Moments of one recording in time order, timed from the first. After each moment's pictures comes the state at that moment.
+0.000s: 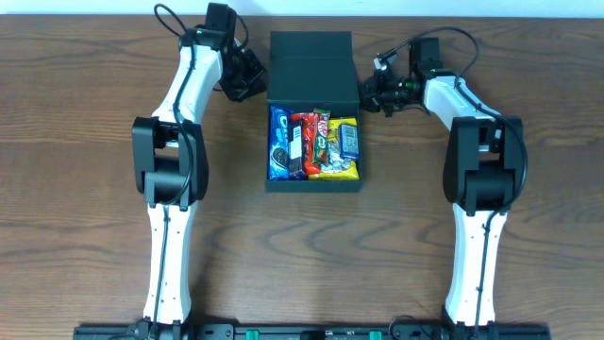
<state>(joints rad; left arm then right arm) -0.14 2.57 2.27 -0.96 0.45 -0.74 0.05 2.49 1.83 -0.46 -0.98 0.51</state>
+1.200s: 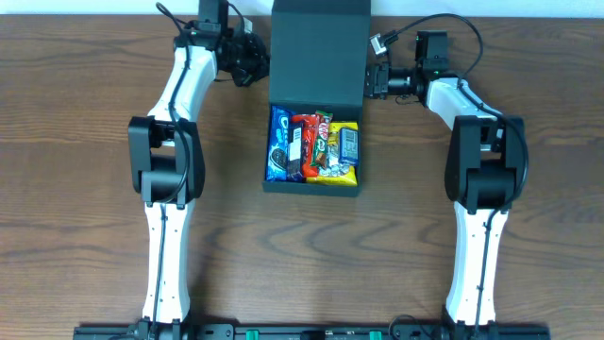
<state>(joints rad) -0.10 2.58 2.28 -0.73 0.77 -0.67 0.03 2.51 1.83 -0.17 -1.38 0.35</state>
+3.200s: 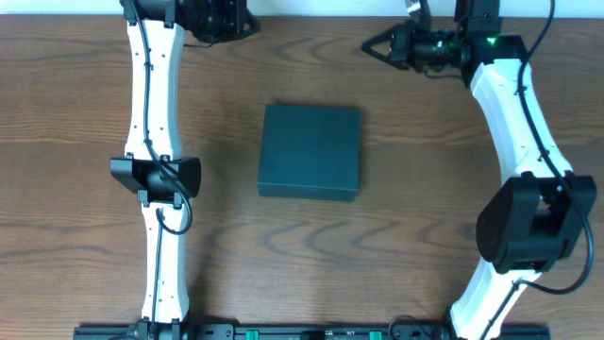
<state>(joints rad) -0.09 2.58 3.07 -1.50 0.60 -0.15 0.04 2.01 1.83 -0.69 -0.87 0.38</state>
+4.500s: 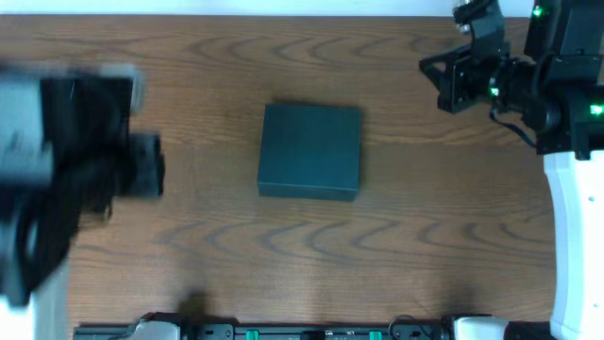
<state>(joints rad) -0.09 1.24 2.02 -1.69 0.12 -0.09 0.06 1.50 1.83 -1.11 -0.53 -0.11</state>
